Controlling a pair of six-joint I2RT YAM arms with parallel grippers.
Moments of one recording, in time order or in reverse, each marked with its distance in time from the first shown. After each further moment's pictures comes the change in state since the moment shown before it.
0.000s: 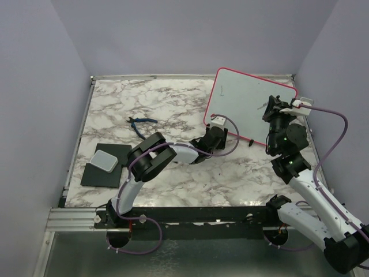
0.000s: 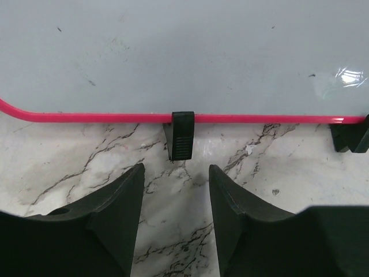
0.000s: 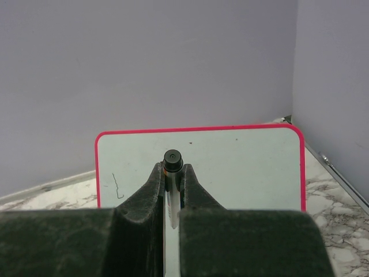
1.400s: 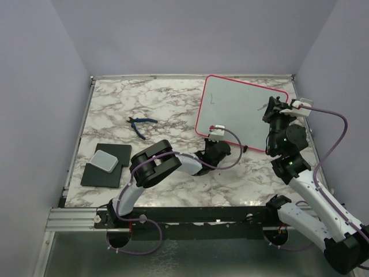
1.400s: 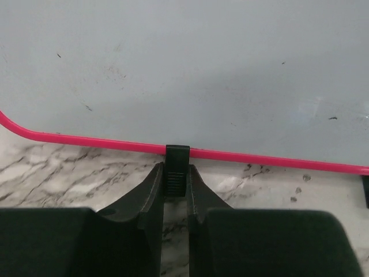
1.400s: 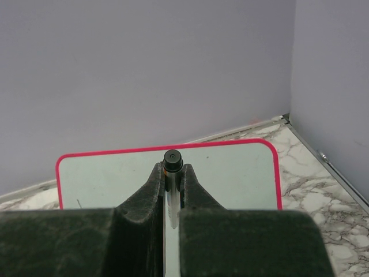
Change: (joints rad) left arm -0.114 0.034 -0.028 0.025 -0.377 -0.041; right arm 0.000 -0.006 -0.010 0.000 0.007 0.000
